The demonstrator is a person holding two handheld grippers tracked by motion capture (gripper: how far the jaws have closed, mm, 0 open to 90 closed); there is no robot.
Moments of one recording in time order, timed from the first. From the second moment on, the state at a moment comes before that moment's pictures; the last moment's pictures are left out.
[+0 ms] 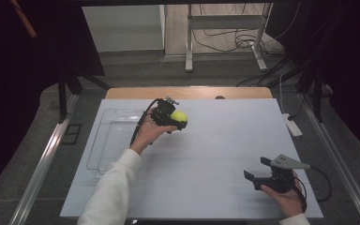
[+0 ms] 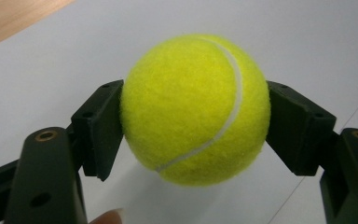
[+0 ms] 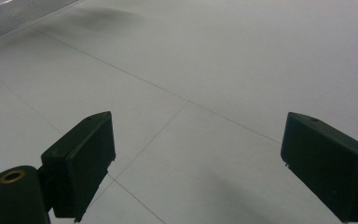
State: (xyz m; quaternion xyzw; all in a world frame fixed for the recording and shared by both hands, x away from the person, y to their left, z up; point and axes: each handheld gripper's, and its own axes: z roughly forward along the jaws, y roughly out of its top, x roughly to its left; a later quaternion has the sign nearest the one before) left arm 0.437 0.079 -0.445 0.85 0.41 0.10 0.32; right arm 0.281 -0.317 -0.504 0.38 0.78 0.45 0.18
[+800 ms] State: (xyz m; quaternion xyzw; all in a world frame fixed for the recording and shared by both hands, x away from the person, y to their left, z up) left arm 0.426 0.093 -0.429 0.84 0.40 0.12 0.34; right arm 0.282 -0.317 -0.505 0.39 0.78 0.45 0.18
